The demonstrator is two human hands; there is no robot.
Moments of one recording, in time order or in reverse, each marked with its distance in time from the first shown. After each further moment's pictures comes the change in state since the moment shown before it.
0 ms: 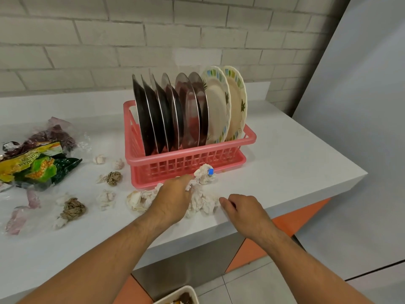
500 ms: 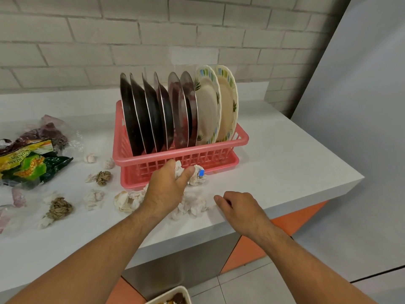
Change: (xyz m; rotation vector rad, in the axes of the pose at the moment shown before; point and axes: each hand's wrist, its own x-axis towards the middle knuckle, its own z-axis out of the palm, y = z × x) left_hand 0.019 0.024 0.004 -0.167 0.265 -0.118; right_hand 0.008 0.016 -0.017 0.005 -0.010 -0.040
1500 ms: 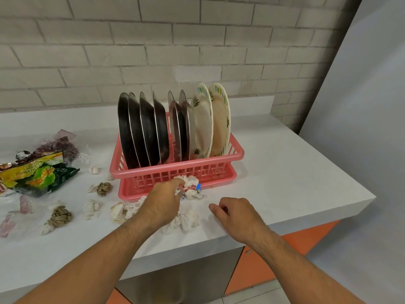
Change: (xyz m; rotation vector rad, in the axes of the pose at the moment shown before) left_hand 0.003 0.011 0.010 0.280 -0.187 -0.077; right_hand 0.013 0.014 -0.025 0.018 -0.027 -0.106
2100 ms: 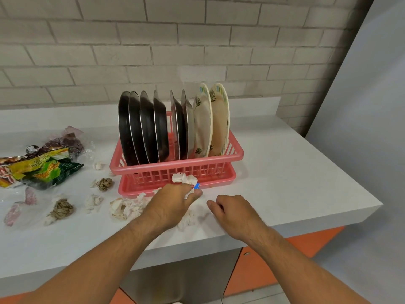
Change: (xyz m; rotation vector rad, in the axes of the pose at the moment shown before) left_hand -0.015 0.030 0.008 0.168 -0.028 0.097; right_hand 0.006 0.001 -0.010 -0.079 -0.054 -0.074
